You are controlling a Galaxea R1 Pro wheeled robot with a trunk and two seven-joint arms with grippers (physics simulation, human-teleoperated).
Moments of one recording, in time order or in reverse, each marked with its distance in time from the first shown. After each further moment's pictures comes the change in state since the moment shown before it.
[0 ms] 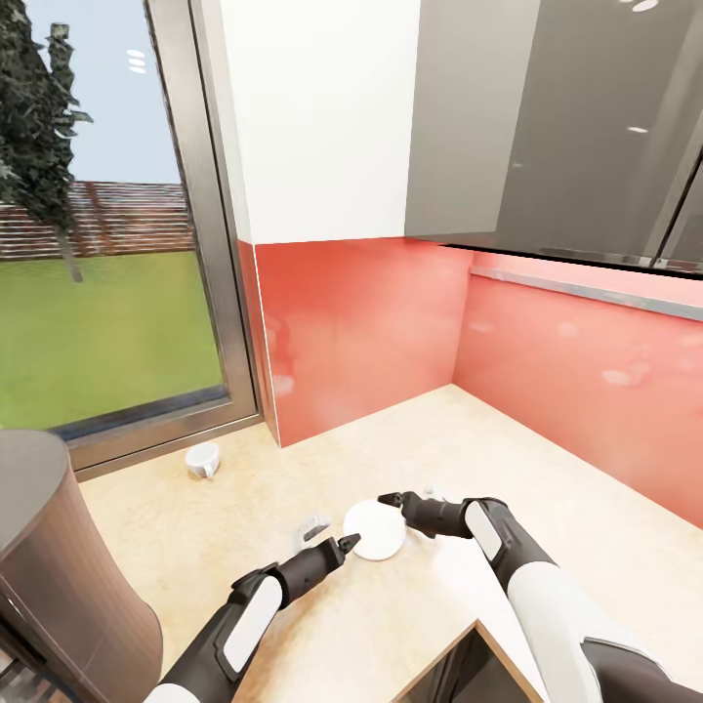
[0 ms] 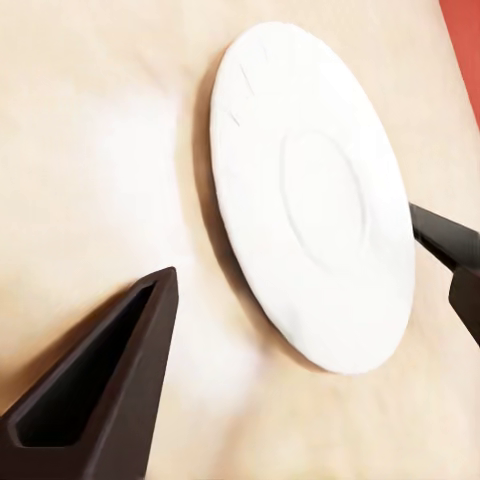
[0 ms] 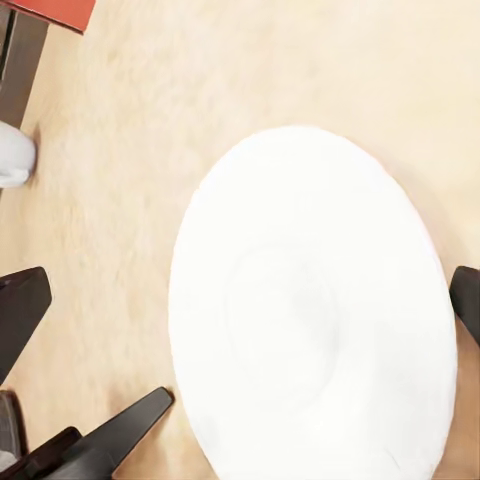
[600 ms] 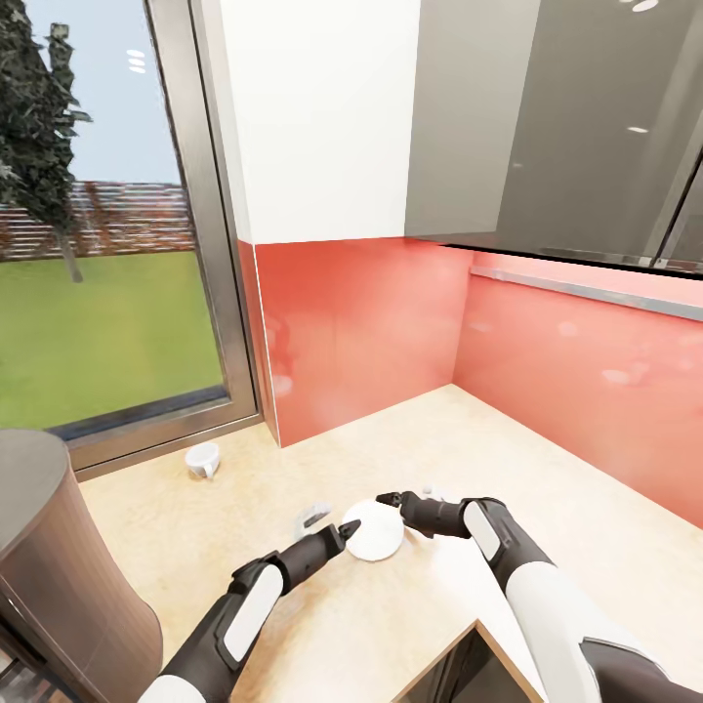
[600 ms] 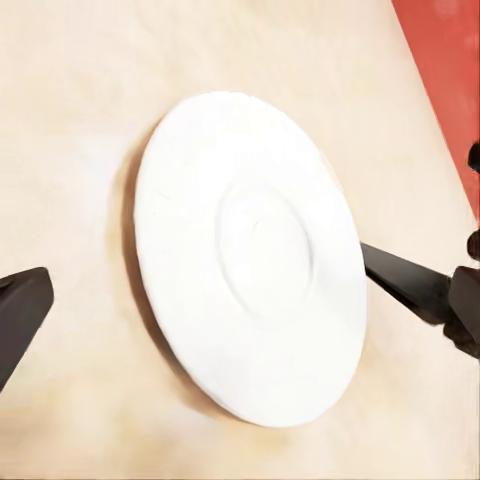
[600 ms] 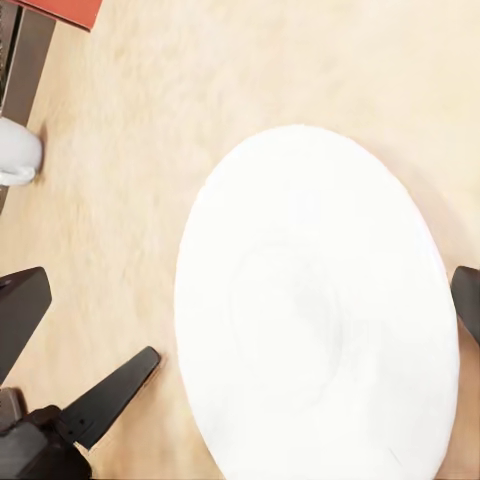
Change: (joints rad) left arm -0.012 -0.001 -0.001 -0.046 -0.003 -0.003 0.002; right arm 0.000 0.005 0.000 0.000 0.000 0.000 0.006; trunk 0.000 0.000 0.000
